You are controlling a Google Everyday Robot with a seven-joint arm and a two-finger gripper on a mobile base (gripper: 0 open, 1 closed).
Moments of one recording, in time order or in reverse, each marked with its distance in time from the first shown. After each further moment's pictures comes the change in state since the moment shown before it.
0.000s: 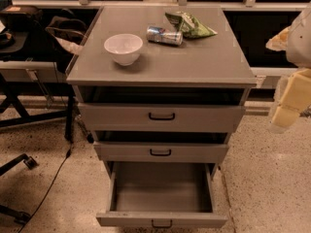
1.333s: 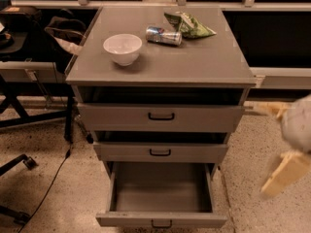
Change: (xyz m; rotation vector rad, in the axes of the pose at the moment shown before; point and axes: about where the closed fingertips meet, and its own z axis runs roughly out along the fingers) arm 0.028 0.081 0.086 -0.089 -0.283 0.018
